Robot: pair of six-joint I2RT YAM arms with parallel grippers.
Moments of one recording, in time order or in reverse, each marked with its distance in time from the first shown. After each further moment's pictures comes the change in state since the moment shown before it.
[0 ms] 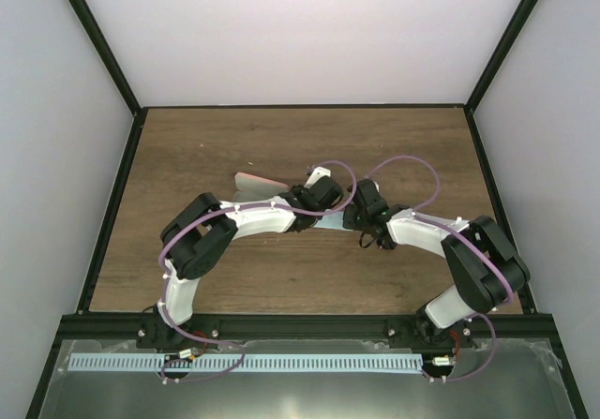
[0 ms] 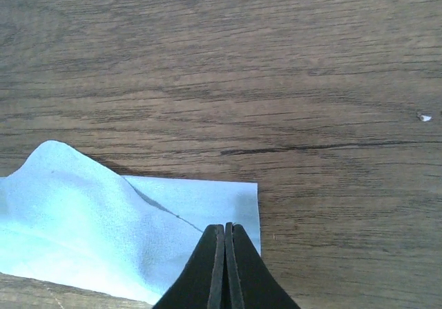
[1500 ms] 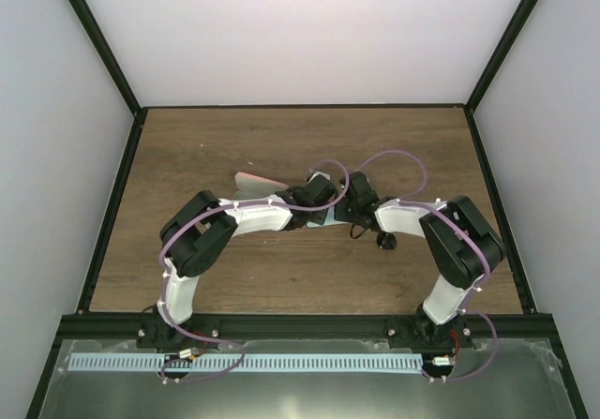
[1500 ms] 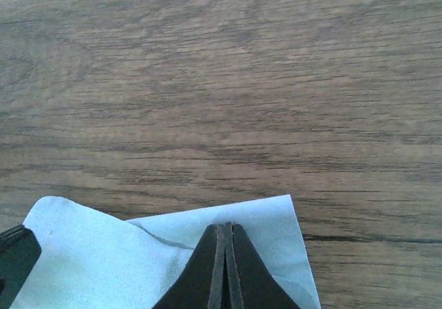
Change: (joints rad) left arm 0.034 0.005 -0.024 0.001 0.281 -0.076; right arm -0.011 0.180 0.099 0.096 -0.056 -0.010
